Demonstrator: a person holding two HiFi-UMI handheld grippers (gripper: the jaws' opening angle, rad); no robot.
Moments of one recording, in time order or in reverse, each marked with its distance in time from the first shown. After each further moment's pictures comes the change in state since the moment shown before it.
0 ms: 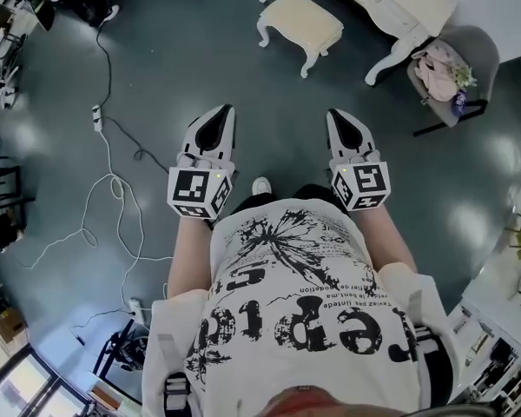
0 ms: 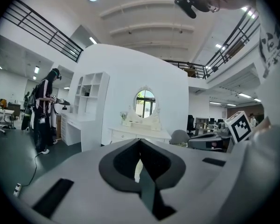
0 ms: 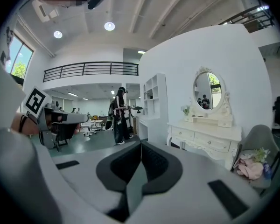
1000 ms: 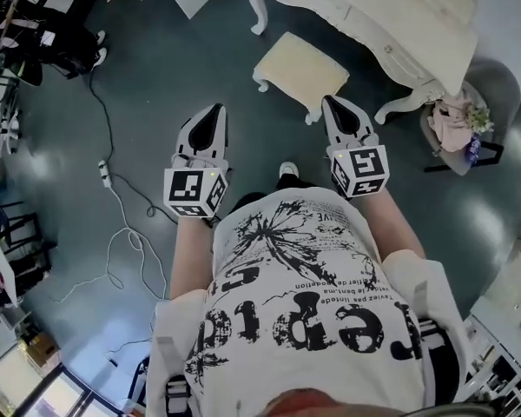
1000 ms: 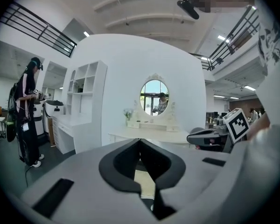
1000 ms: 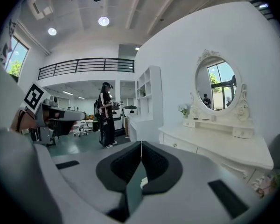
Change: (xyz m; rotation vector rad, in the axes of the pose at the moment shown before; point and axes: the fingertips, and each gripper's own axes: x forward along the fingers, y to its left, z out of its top) left arm 0.339 0.147 0.051 0.054 0.051 -0.003; right arm 0.313 -0.205 0.068 -0.006 0.001 -0.012
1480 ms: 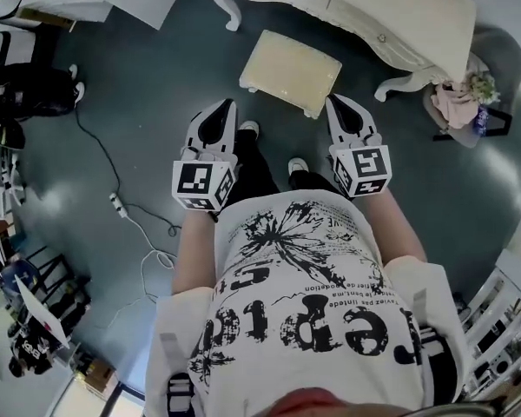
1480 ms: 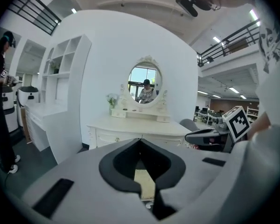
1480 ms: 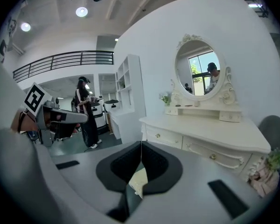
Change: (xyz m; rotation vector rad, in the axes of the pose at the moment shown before) left arm 0.178 0.021 -0.021 0.011 0.149 -0.244; right arm 0.087 -0.091 -0.031 0.143 0.098 -0.197
